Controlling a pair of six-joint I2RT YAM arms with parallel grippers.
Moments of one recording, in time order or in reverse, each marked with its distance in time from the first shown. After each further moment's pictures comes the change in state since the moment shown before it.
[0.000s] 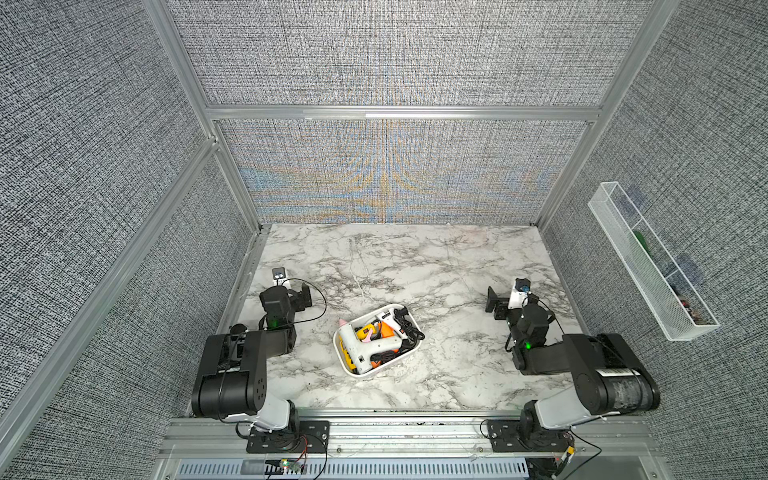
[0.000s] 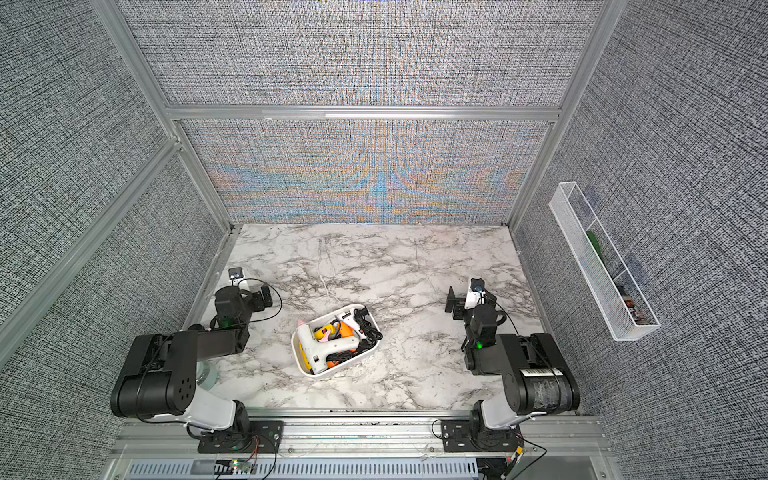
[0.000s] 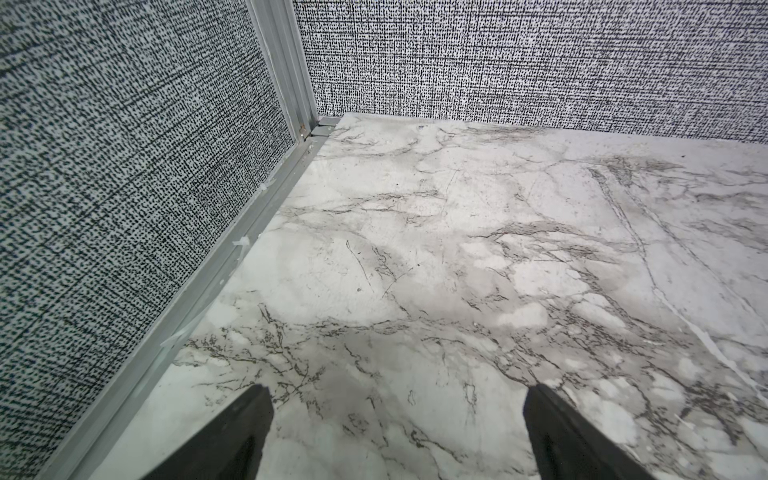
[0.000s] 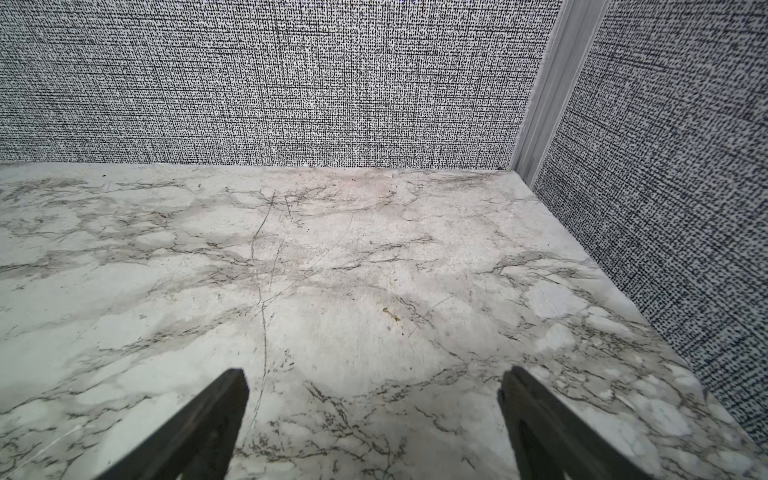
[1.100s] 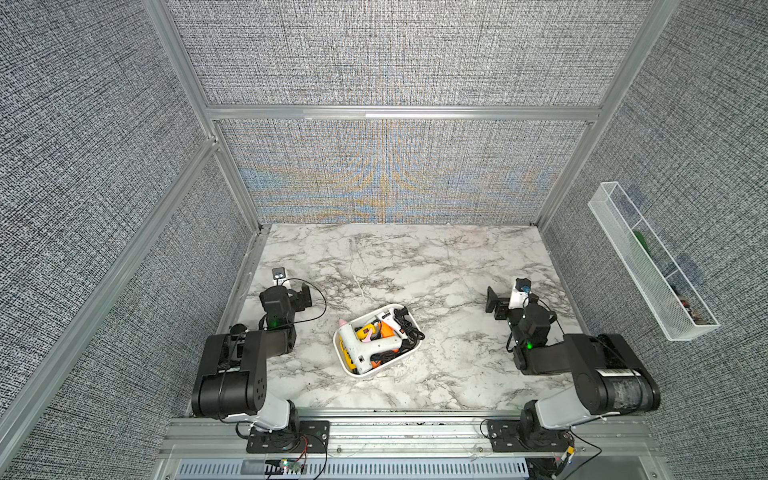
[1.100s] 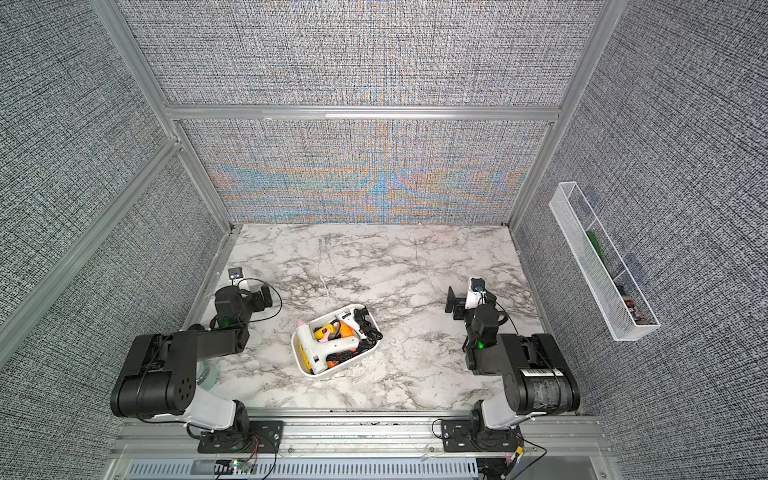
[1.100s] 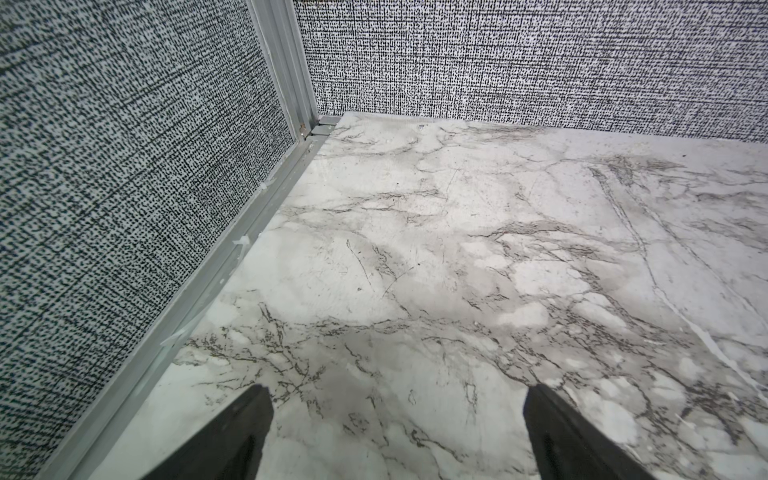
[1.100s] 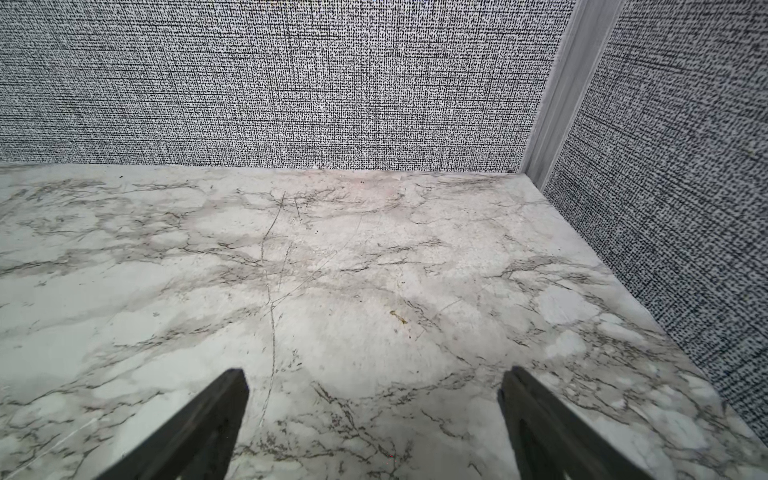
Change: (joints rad) left arm 0.002 0.000 0.002 -0.003 0.000 -0.001; right arm -0.015 -0.001 -0.001 0.006 -0.045 0.004
